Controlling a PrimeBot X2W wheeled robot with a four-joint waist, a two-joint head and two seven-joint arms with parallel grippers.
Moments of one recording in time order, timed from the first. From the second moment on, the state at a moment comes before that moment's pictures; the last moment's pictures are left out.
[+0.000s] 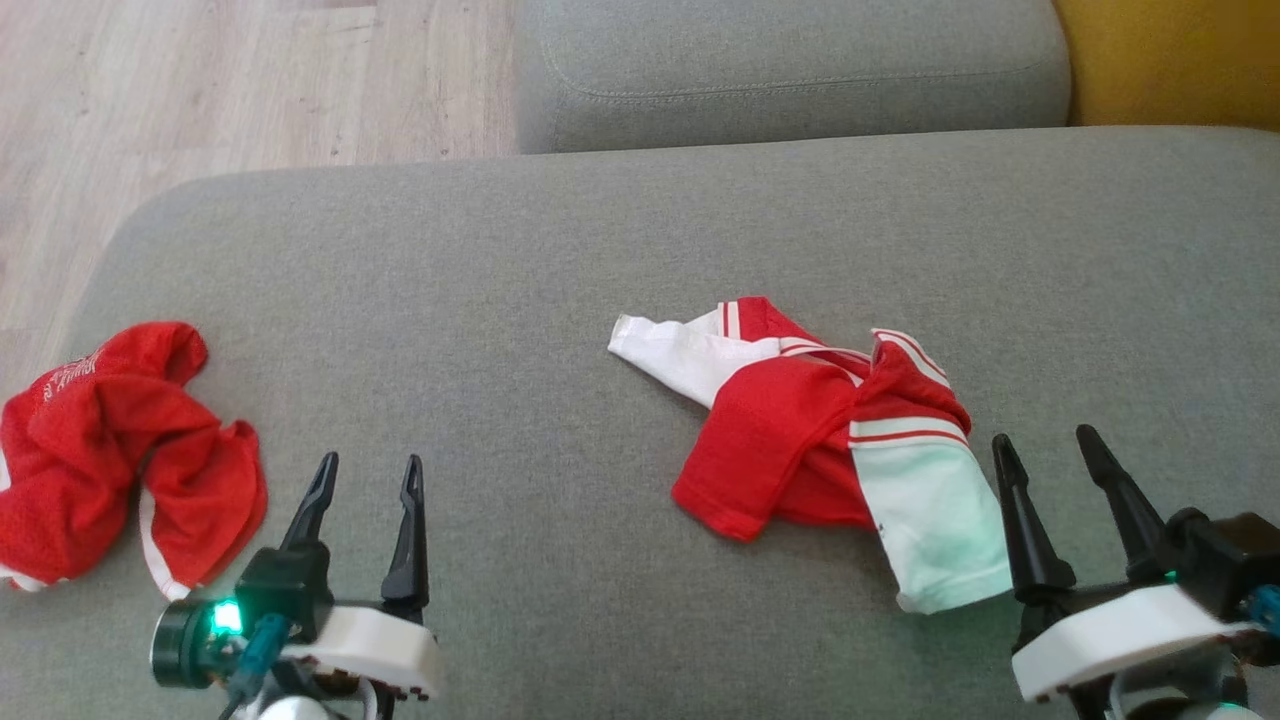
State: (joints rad) left arm -0.01 0.23 -0.32 0.10 -0.27 0.19 -0.04; right arm 0.20 -0.04 0.00 -0.23 0.17 0.13 0.14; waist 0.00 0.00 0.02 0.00
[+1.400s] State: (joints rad) left arm -0.10 0.21 -0.36 0.14 -0.28 0.19 -0.09; right arm 0.16 -0.05 0.08 -0.04 0.12 0.13 0.30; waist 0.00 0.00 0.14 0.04
